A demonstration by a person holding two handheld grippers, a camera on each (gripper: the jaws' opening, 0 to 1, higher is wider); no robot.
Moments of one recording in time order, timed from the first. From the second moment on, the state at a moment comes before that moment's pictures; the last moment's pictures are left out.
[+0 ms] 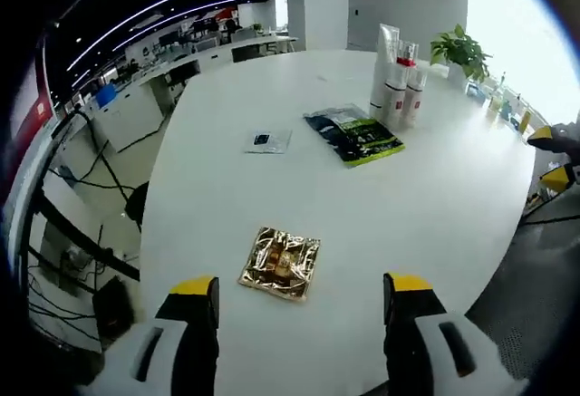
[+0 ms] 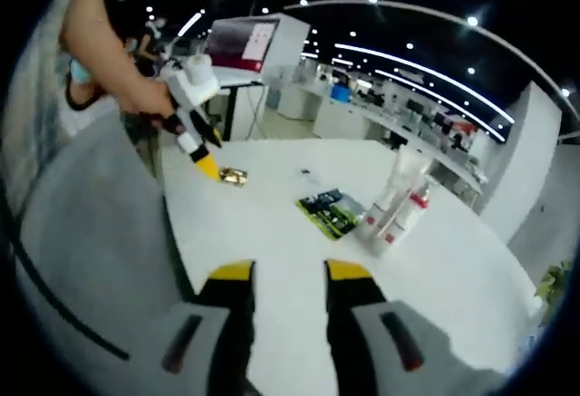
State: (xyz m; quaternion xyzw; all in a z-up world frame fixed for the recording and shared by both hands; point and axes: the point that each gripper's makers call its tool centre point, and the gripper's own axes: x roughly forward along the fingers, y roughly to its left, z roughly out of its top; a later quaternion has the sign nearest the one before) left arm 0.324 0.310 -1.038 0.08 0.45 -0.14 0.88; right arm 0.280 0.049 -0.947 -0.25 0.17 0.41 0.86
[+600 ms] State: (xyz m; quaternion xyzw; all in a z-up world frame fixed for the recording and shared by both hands) left arm 0.351 0.306 -1.061 0.14 0.49 -0.23 0.83; right arm 0.272 0.055 -0.953 -0.24 0.19 0.44 0.85
